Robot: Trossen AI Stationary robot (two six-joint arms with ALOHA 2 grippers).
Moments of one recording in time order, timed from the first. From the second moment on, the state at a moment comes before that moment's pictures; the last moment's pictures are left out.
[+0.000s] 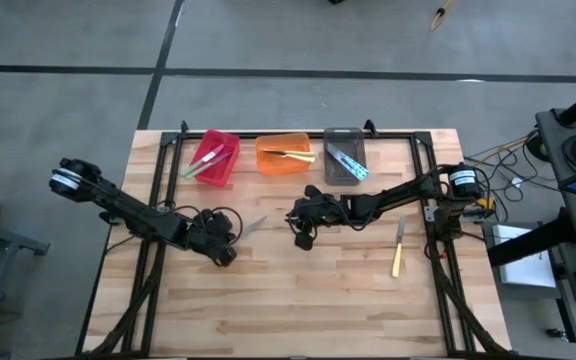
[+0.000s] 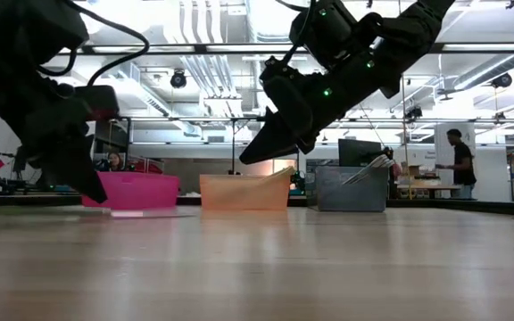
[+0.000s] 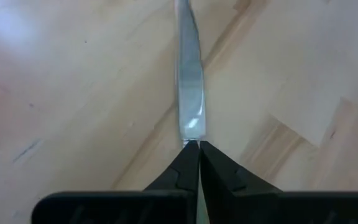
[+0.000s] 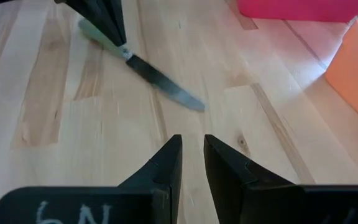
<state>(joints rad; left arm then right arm) -0.36 1.26 0.41 -0.22 -0.45 -0.90 0.00 1.82 0.95 0.30 0.13 0.12</state>
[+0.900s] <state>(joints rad) -0.37 1.26 0.41 -0.24 -0.45 -0.76 0.00 1.82 0.95 0.32 0.13 0.11</state>
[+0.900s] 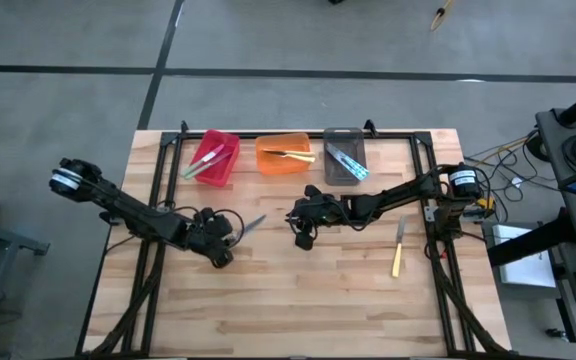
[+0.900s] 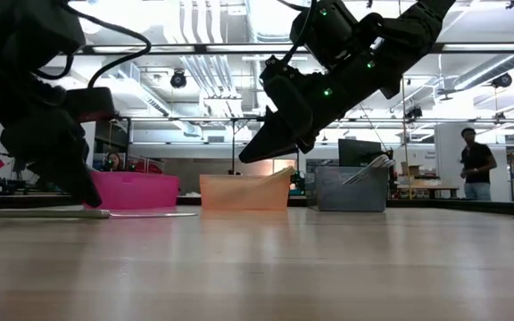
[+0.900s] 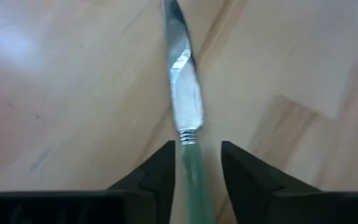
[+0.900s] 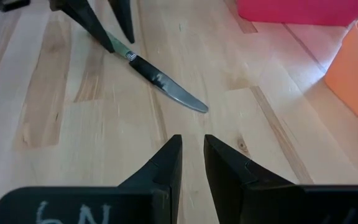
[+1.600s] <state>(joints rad) -0.37 1.37 0.30 -0.01 -0.52 -0.82 0.00 1.82 0.95 0.32 0.13 0.12</state>
